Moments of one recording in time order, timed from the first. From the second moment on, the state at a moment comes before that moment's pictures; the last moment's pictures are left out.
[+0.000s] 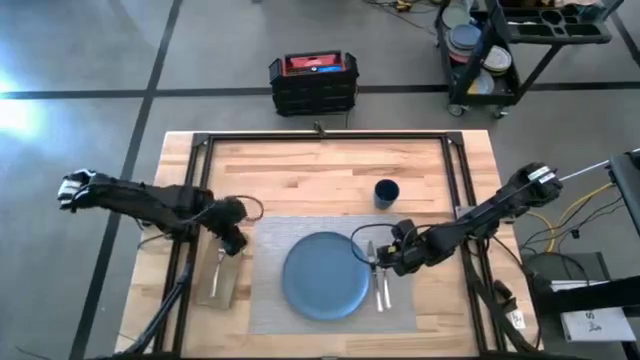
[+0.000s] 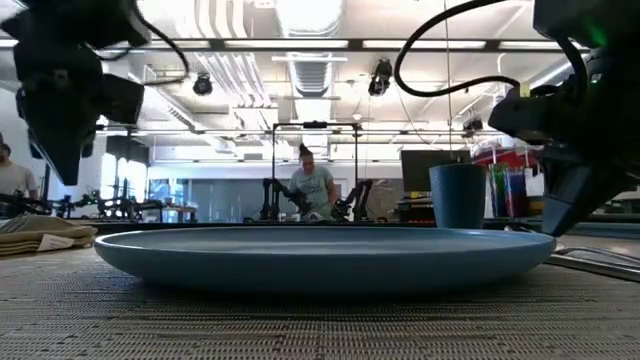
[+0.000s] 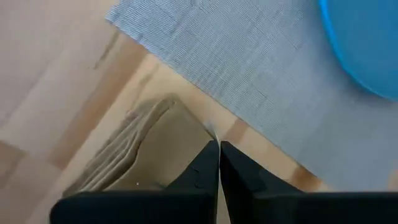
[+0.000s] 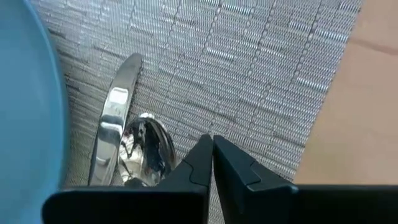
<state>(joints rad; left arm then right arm) -0.12 0.90 0.57 -0.86 0.04 -0.84 0.44 1.45 0.68 -0.56 0.34 1.65</state>
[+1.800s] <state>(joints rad) -0.58 1.45 0.69 -0.61 -0.01 -1.55 0.44 1.24 0.68 -0.77 0.40 1.35</state>
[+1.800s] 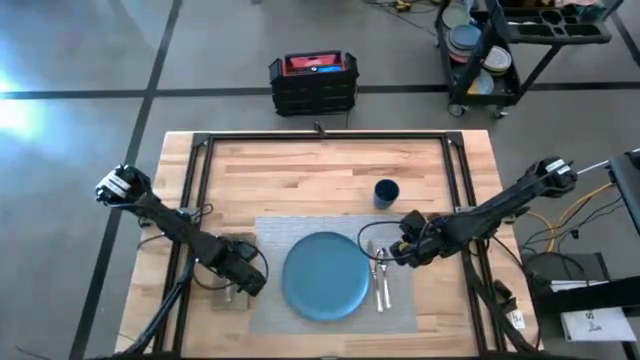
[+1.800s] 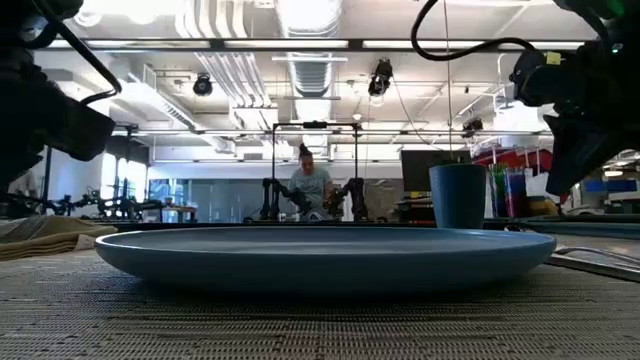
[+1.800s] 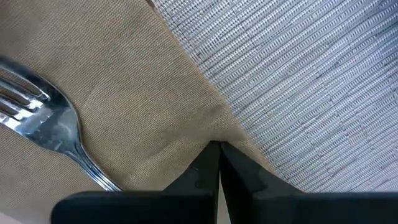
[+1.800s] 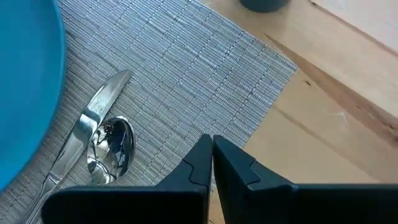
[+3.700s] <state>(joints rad) 0.22 0.87 0.67 0.05 0.03 -0.31 -0.36 0.53 0.67 -0.16 -0.05 0.39</state>
